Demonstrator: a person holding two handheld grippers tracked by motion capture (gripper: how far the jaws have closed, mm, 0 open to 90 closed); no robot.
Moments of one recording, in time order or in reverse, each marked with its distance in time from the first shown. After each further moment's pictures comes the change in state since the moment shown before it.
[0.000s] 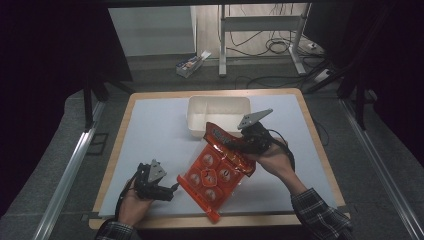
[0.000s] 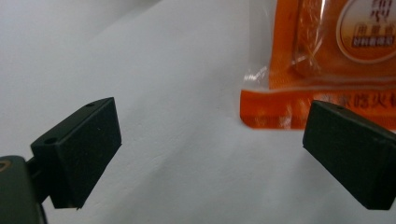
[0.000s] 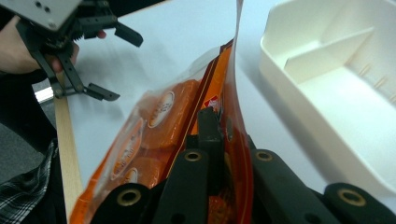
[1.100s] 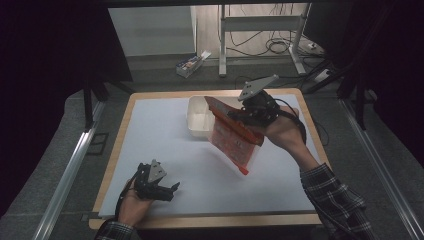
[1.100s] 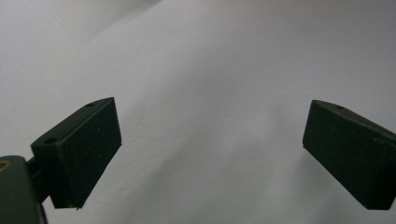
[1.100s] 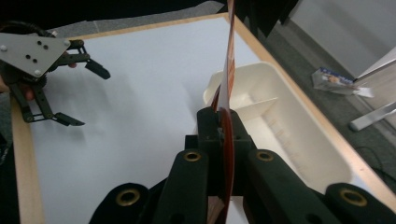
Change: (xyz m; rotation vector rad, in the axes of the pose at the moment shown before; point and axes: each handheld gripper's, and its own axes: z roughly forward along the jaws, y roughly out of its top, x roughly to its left) left arm 0.000 0.000 0.000 -0.011 -0.002 -0.007; right arm 0.002 0.079 -0.060 -0.004 -0.175 -0.186
